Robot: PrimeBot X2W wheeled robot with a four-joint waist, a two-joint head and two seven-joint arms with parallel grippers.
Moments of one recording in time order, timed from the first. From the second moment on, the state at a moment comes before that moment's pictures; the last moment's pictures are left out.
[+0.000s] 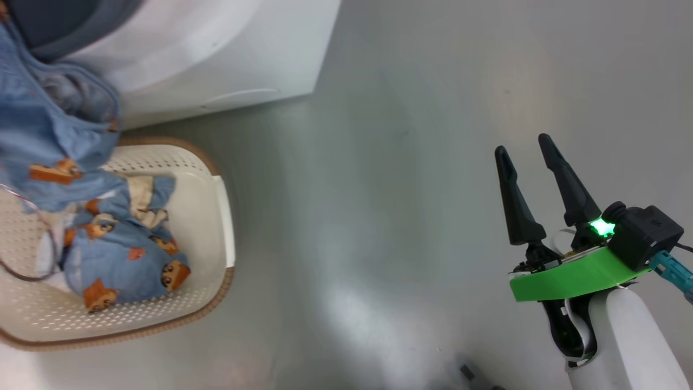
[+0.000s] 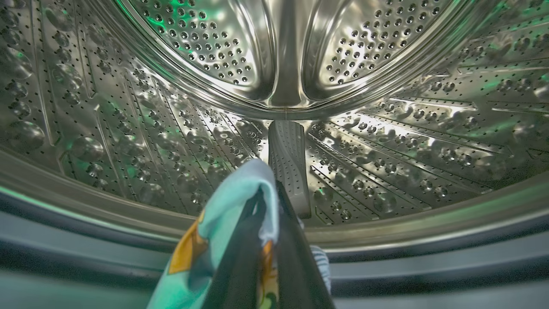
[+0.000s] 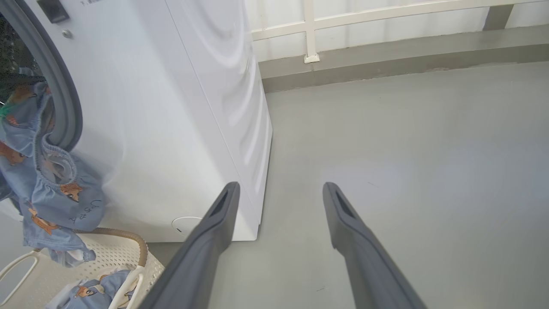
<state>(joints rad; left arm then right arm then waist) -1.23 0.34 -0.05 0.77 -0.46 -0.02 0.22 -0.31 -0.11 0.10 0.04 0.32 0.12 -0.25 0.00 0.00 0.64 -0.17</state>
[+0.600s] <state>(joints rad) -1.44 0.45 -0.08 0.75 -0.33 0.07 0.03 -0.38 -0.09 0.16 0.04 0.35 0.12 -0.25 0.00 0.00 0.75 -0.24</state>
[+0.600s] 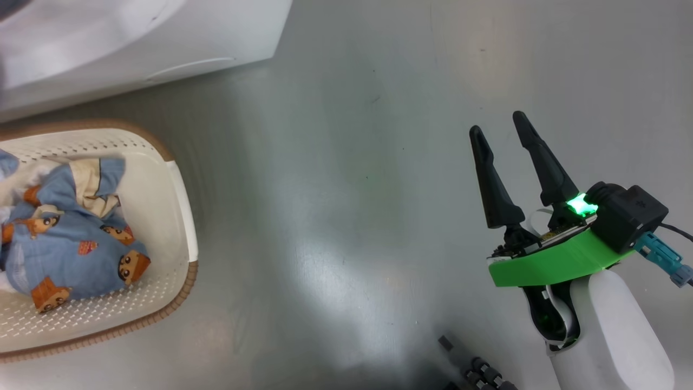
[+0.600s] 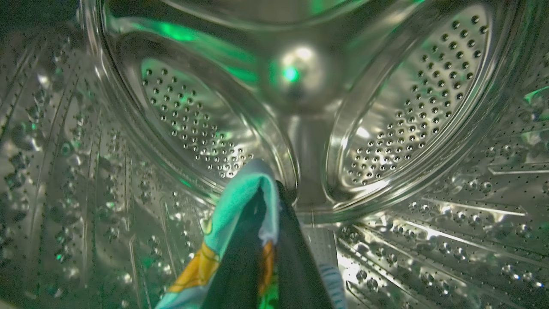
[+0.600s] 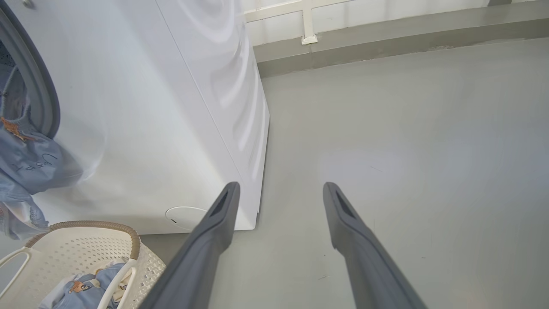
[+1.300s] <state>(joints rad) -1.54 0.44 -0.08 0.84 -0.34 0.06 -0.22 -0.40 -0.09 0.18 0.04 0.36 0.12 -0.25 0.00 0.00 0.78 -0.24</state>
